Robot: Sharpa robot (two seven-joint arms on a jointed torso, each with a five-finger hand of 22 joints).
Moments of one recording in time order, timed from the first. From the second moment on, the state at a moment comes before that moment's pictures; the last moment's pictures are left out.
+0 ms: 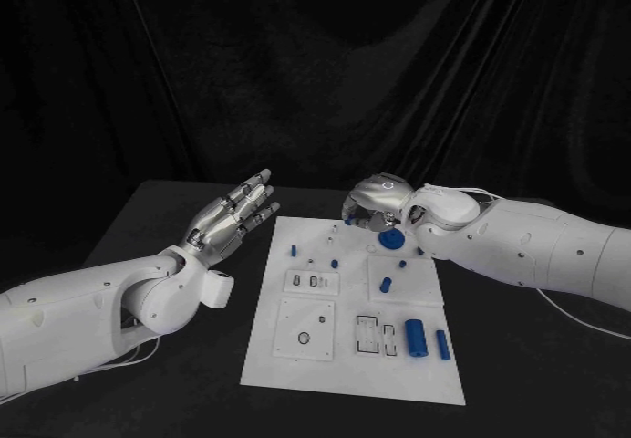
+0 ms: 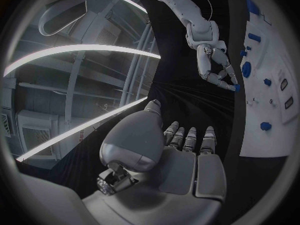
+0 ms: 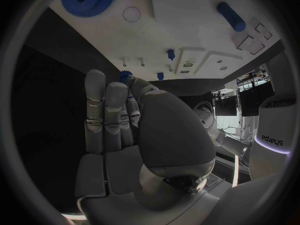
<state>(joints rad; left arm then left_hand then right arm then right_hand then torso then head) 1.24 -0.91 -0.21 1.55 -0.01 -0.03 0.68 1.30 0.28 -0.20 0.29 0.45 0.15 0.03 0.02 0.02 0.00 -0.01 0.00 0.00 0.00 0.05 0.00 0.00 0.16 0.00 0.20 0.01 0.00 1.34 -0.52 -0.21 1.09 -1.71 -0.41 0.15 1.49 -0.09 0.35 0.06 0.25 1.09 0.11 0.15 0.18 1.19 0.07 0.09 0.06 1.45 -0.04 0.93 0.69 0.17 1.27 0.06 0.92 0.67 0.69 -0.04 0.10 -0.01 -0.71</state>
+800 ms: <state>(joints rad) 1.24 -0.89 -0.21 1.53 -0.01 -0.01 0.68 1.31 0.28 -0.20 0.29 0.45 0.16 0.04 0.02 0.02 0.00 -0.01 0.00 0.00 0.00 0.05 0.00 0.00 0.16 0.00 0.20 0.01 0.00 1.33 -0.46 -0.21 1.00 -1.70 -0.40 0.16 1.49 -0.09 0.36 0.07 0.25 1.08 0.11 0.14 0.18 1.19 0.06 0.08 0.06 1.44 -0.04 0.94 0.70 0.17 1.26 0.07 0.94 0.69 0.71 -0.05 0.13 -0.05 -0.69</state>
